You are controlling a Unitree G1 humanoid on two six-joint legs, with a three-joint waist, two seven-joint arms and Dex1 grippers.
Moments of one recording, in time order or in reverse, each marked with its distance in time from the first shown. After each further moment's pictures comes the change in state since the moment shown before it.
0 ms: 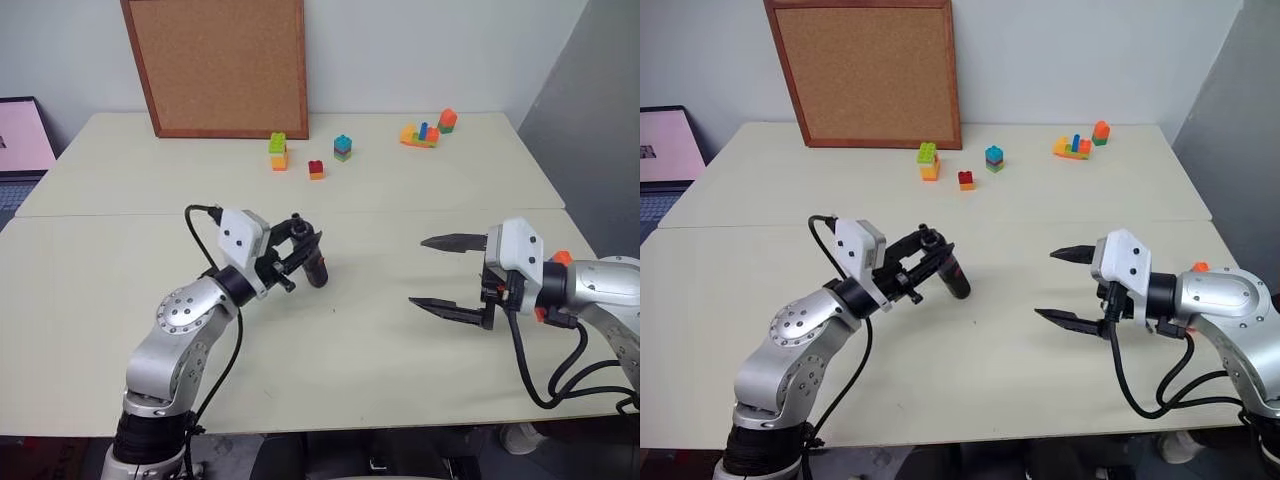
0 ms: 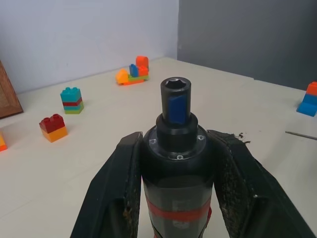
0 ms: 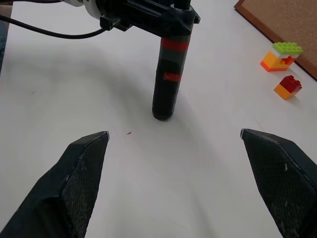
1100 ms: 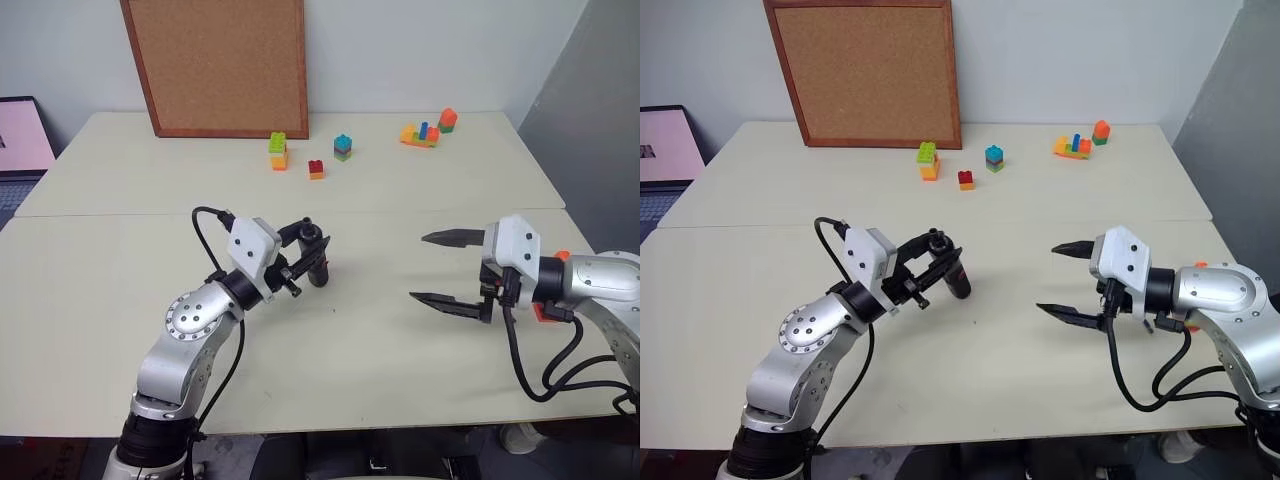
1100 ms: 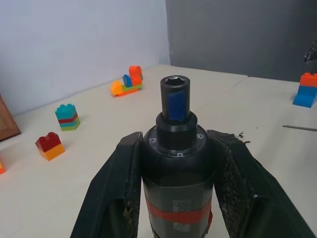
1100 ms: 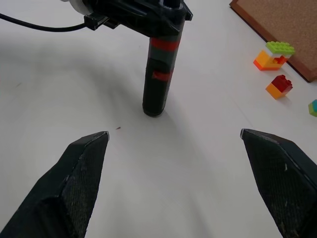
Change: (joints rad) left arm 0.011 0.009 -0.077 0.046 0.085 -0.182 -0.023; right arm -0.025 0.006 0.019 0.029 -0.052 -0.035 0.015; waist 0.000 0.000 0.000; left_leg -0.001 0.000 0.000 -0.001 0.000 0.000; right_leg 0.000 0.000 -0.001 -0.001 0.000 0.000
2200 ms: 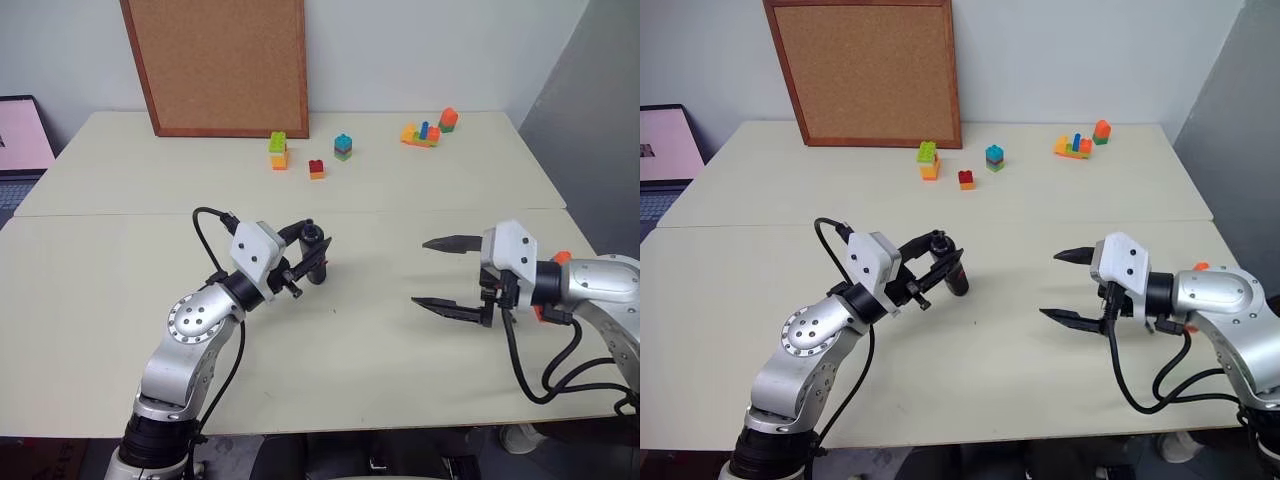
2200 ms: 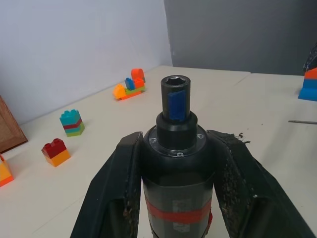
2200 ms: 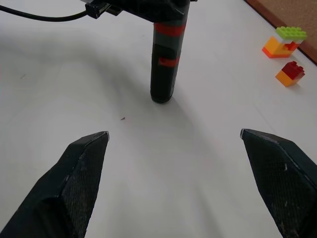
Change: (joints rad) left arm 0.007 -0.003 -0.007 0.004 0.040 -0.038 0.001; right arm 0.015 -0.004 0.019 0.032 -0.010 -0.006 0.022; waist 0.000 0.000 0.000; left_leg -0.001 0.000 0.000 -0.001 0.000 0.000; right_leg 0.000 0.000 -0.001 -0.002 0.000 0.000
